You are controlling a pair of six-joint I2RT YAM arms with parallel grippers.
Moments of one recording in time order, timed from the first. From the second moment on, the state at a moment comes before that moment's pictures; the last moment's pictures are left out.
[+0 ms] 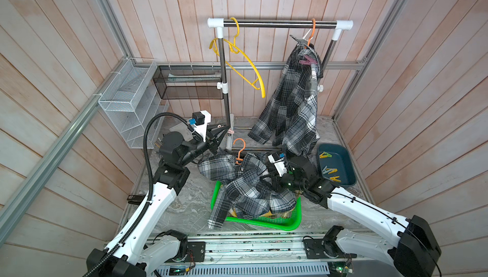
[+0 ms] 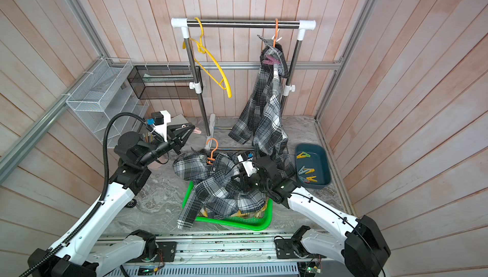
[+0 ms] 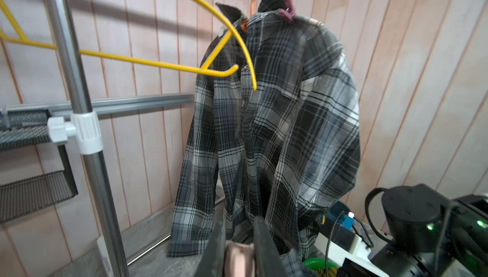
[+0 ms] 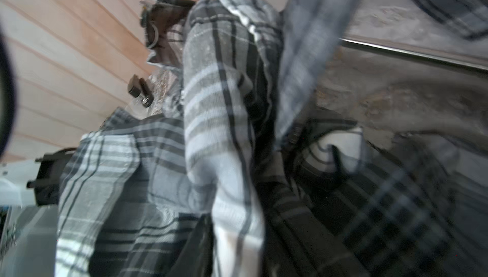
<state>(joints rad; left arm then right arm) -0.31 1.10 1.04 0.15 0.53 -0.16 0.72 1.10 0.69 -0.15 -0.30 0.37</state>
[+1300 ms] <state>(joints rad) -0.39 1.14 1.15 -0.29 0.25 -0.33 0.84 1.51 1.25 0.11 -0.25 0.05</state>
